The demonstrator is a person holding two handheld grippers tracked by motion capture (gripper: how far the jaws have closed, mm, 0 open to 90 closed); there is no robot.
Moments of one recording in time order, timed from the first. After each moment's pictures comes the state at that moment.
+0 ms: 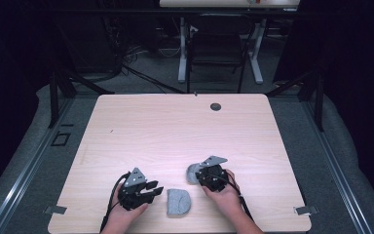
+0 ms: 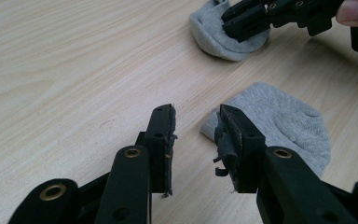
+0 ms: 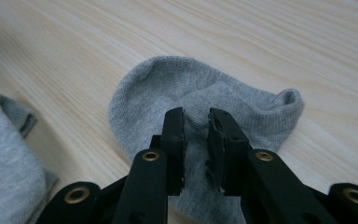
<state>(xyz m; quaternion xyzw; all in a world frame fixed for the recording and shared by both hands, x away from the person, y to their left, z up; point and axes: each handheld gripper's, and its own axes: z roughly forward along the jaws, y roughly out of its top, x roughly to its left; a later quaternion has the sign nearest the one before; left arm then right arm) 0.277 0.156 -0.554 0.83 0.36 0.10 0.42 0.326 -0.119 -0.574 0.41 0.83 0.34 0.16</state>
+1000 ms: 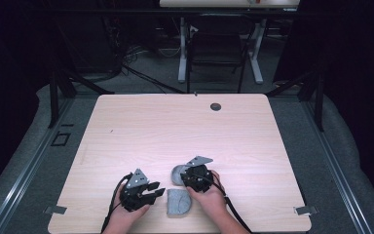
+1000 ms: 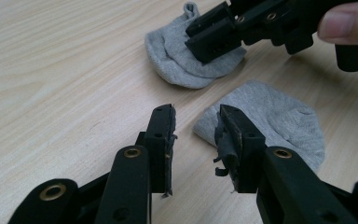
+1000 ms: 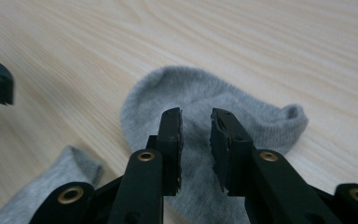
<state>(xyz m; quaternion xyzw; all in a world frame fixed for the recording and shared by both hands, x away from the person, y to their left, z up) 0.274 0.151 -0.554 0.83 0.35 0.10 0.42 0.323 -0.077 -0.568 0.42 0.82 0.37 0.14</state>
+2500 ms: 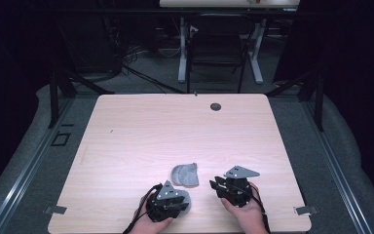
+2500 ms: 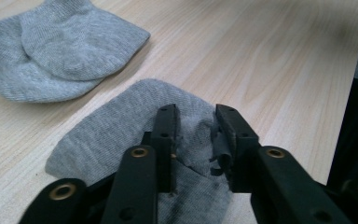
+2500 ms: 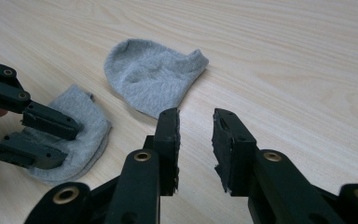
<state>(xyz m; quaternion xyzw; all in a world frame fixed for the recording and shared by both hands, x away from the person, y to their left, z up) 0.256 0.083 -0.576 0.87 0.28 0.05 0.40 0.270 -0.174 -0.541 0.44 0.79 0.41 0.15</state>
